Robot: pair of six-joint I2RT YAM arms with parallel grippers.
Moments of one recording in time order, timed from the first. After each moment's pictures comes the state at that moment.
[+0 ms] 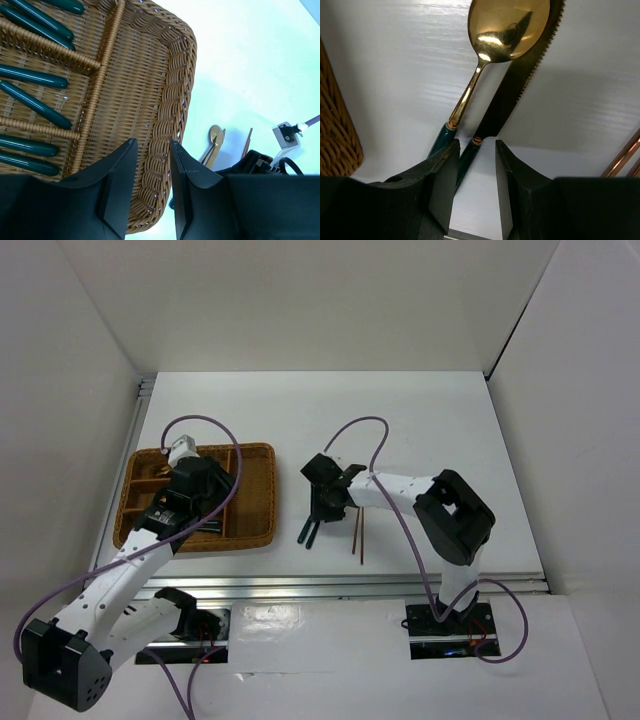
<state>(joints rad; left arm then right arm) -0.33 0.92 0.70 -0.35 -0.23 -0.83 0.81 1.85 1.17 -0.46 0.11 0.80</state>
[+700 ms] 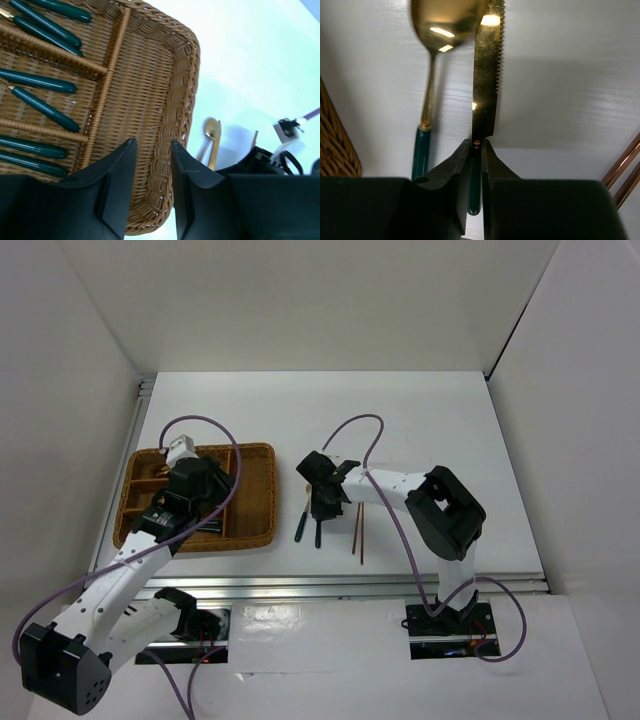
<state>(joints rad) -0.33 0.90 0.70 -0.36 -0.26 -0.79 0.81 1.91 1.25 -0.53 0.13 0.82</state>
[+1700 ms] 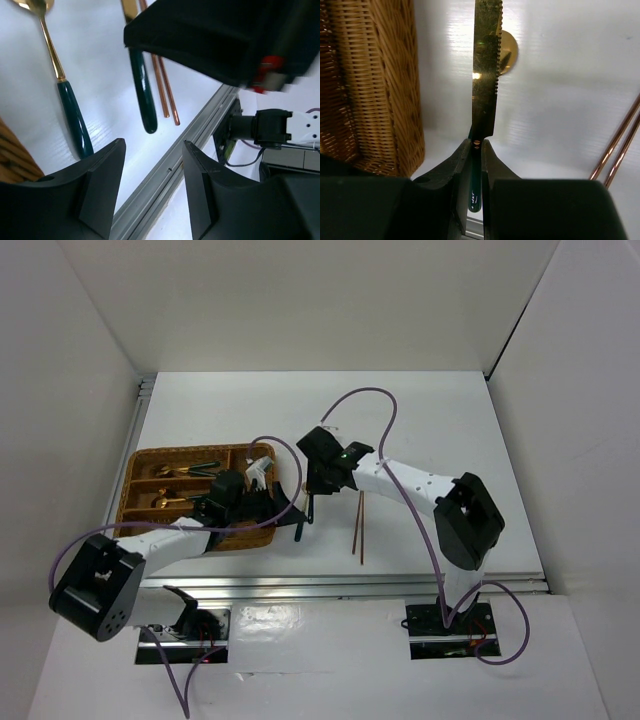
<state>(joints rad) -0.45 1.27 0.48 0.33 0.58 -0.74 0.80 1.79 1.38 -0.59 0.18 0.78</state>
